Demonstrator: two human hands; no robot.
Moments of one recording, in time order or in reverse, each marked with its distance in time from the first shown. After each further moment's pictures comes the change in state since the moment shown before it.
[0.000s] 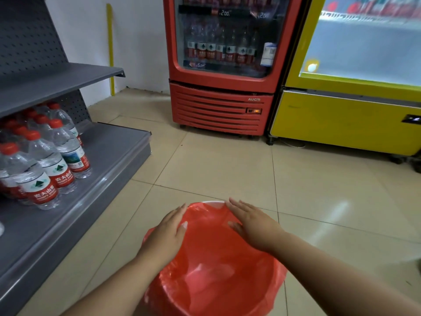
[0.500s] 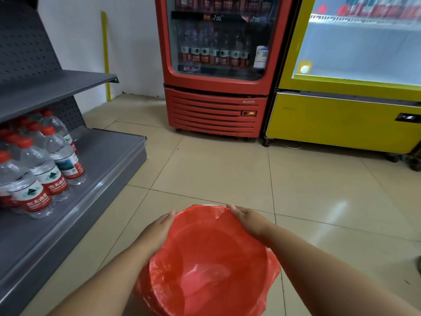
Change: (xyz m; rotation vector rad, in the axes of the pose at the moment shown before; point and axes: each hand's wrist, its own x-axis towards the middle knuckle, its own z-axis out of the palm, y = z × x) left_hand 0.021 0.000 -0.009 -0.385 -0.097 -0.375; right_hand 0.016 0.015 0.002 0.783 -0.075 0.414
